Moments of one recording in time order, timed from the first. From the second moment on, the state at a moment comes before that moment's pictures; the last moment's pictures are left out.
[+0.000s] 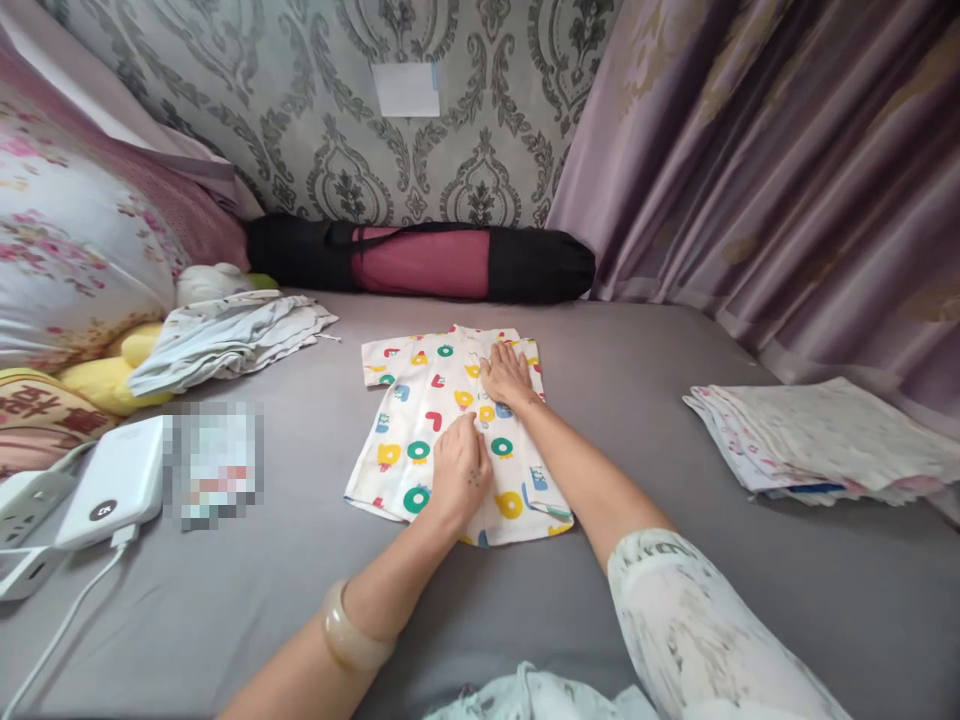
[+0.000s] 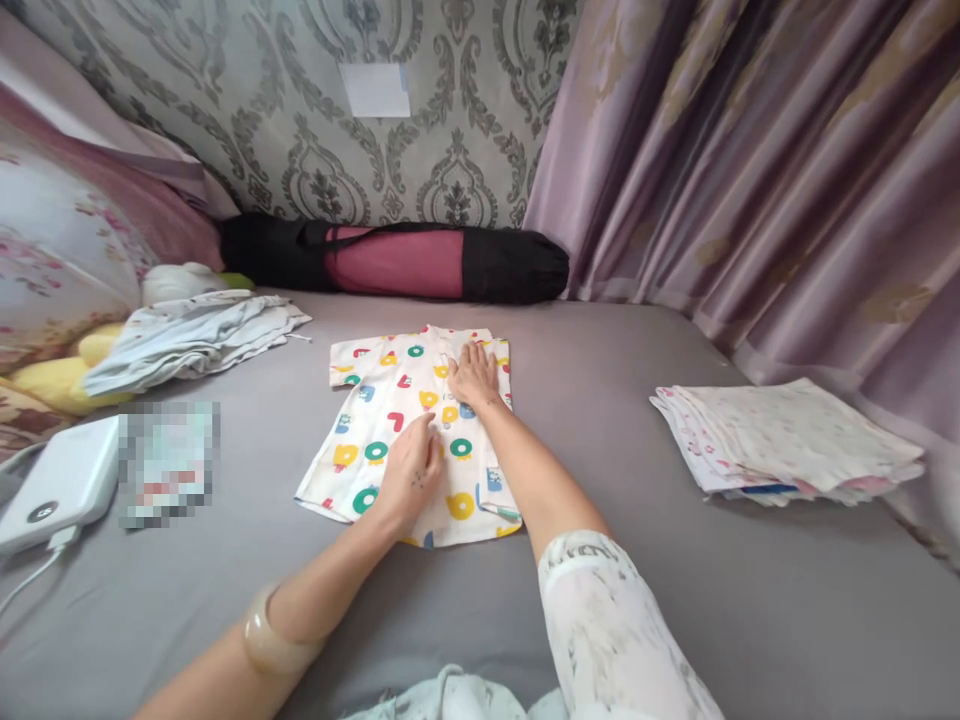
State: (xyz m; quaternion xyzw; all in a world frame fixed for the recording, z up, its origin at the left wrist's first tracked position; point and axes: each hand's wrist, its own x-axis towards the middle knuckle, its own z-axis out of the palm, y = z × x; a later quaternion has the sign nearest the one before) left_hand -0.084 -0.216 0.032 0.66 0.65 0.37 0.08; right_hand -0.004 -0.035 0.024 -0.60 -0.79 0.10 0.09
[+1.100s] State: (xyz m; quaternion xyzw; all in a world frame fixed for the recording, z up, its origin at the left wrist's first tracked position) left_hand -0.086 -0.213 0.027 0.67 0.65 0.35 0.09; right_hand 0.066 -0.188 0.036 -0.56 -0.82 0.11 0.06
